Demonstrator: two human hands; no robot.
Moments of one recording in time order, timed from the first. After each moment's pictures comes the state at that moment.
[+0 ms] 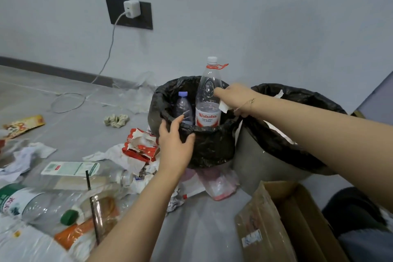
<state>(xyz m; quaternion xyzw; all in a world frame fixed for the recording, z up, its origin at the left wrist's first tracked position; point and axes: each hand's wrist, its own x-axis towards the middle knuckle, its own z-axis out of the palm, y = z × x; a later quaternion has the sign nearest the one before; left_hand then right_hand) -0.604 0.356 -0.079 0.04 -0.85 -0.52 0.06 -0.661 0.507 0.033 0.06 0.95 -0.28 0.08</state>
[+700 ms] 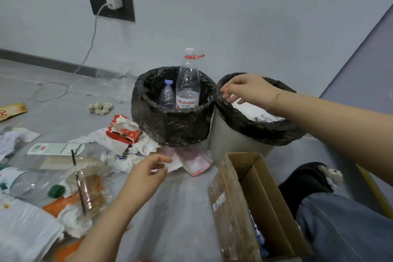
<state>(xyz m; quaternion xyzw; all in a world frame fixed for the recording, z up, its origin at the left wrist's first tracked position) -0.494 0.326 -0.107 -0.04 -0.85 -0.53 -0.06 -0.569 0.577 0.062 0.02 0.92 -0.38 0.02</state>
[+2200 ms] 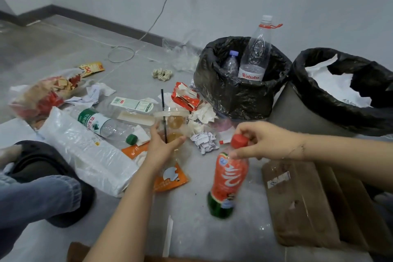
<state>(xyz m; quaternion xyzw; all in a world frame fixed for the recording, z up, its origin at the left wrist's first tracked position) -0.489 0.219 -0.168 0.20 -0.72 -0.66 -0.03 -0.495 0.465 -0.037 -0.17 0.89 -0.32 0.28</state>
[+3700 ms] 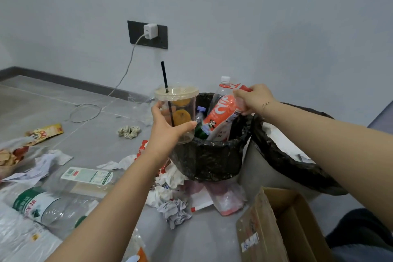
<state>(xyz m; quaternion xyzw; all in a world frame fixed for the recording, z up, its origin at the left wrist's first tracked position) -0.624 0.306 -0.023 -0.01 -0.71 -0.70 0.07 -0.689 0.529 0.043 0.14 0.88 -0.44 -0.05</state>
